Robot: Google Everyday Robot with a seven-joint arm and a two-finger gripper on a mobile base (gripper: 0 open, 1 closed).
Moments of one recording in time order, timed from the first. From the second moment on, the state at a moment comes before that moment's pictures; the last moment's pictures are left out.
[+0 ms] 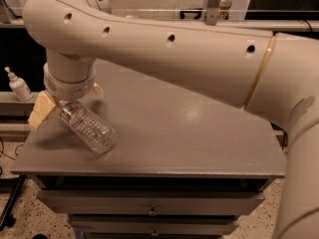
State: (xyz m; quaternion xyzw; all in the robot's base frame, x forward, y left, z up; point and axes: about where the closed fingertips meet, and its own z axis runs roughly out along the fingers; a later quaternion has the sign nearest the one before) arm 0.513 0.218 0.845 -0.41 0.89 0.13 0.15
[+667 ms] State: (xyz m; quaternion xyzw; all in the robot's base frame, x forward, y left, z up) arm 0.519 0.214 0.846 -0.41 0.89 0.06 0.16
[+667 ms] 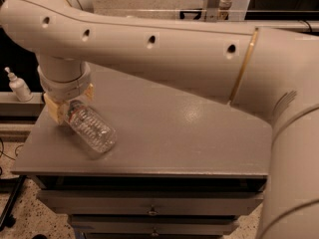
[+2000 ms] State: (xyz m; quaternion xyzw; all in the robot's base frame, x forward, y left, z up) arm 0.597 0.179 0.941 -0.42 0.86 0.05 0.28
